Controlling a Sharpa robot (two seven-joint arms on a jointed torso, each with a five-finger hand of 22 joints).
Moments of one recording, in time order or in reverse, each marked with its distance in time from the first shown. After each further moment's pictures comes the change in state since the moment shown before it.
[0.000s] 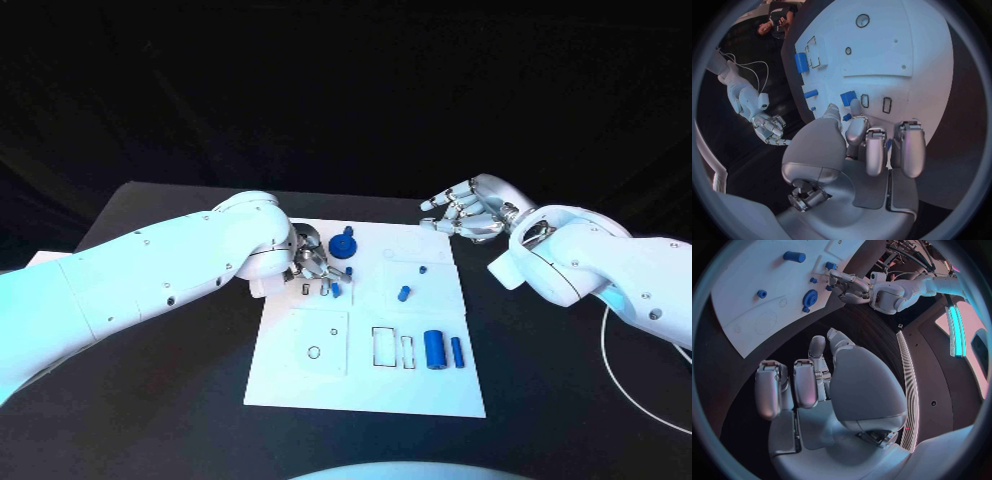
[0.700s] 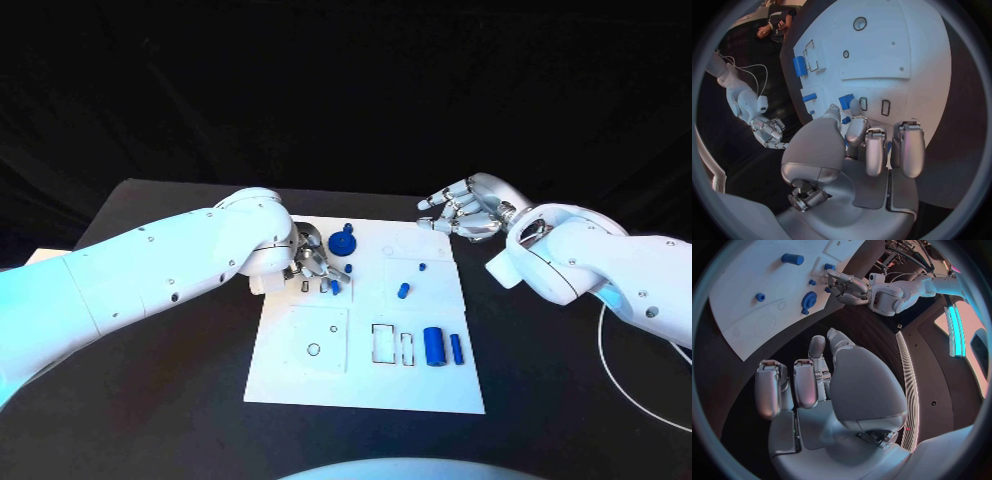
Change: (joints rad) left arm 0.000 0.016 -0.001 -0.019 -0.010 0.038 -0.004; left_hand -0.009 -0.009 0.061 0.000 0.000 0.003 -0.003 0.008 0.017 0.005 -0.005 0.006 0.004 0.004 -0.004 0.000 0.001 0.000 0.000 -0.007 0.003 0.000; right arm -0.005 0.005 0.000 0.001 -0.001 0.006 0.003; right_hand 0.000 0.000 0.000 0.000 0.000 0.000 0.000 0.000 0.000 0.000 0.000 -0.005 -0.003 0.000 0.000 0.000 -0.003 0.000 -0.004 0.004 -0.003 0.000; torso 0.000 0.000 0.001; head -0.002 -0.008
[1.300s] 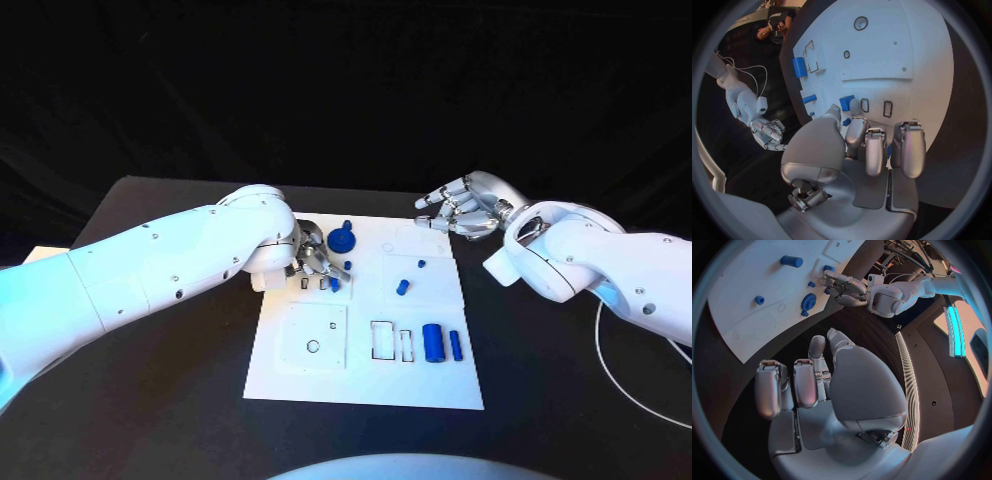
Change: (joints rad) left arm -0.002 0.015 0.000 -0.013 -0.006 0.013 -0.002; left_hand 0.000 -0.008 0.033 -0.003 0.000 0.003 -0.003 0.000 0.007 0.011 -0.004 0.009 0.013 -0.004 -0.004 0.000 0.000 -0.016 0.000 0.000 0.008 0.000; right arm -0.003 0.003 0.000 0.001 0.000 0.007 0.003; right_hand 0.000 0.000 0.000 0.000 0.000 0.000 0.000 0.000 0.000 0.000 0.000 0.000 -0.001 0.000 0.000 -0.004 0.000 0.000 0.000 0.000 0.000 0.000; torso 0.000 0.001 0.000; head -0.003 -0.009
